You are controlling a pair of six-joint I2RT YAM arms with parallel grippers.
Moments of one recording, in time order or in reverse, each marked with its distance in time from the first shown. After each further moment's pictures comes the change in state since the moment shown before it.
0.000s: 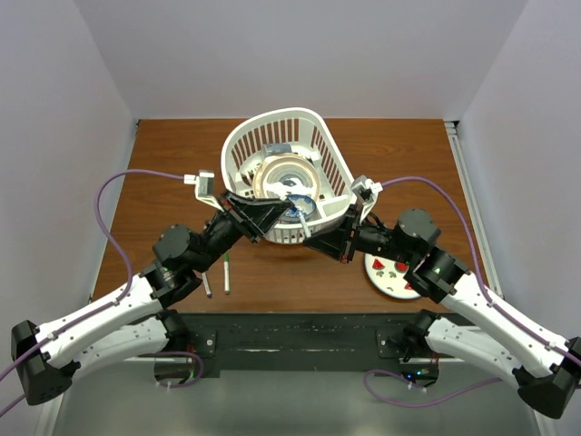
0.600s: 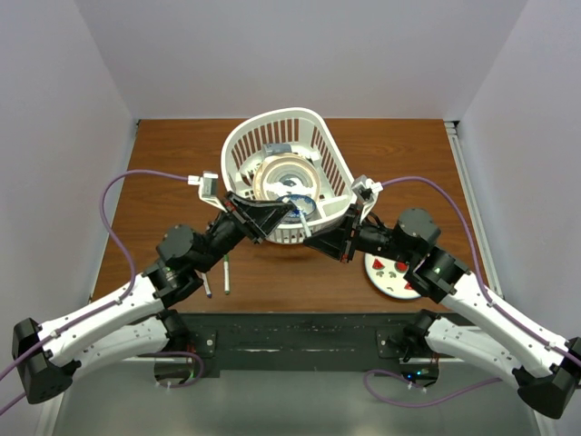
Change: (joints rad) left arm 0.000 0.011 -0.013 0.006 0.004 -0.017; right arm -0.002 0.000 0.000 -0.002 0.003 0.000
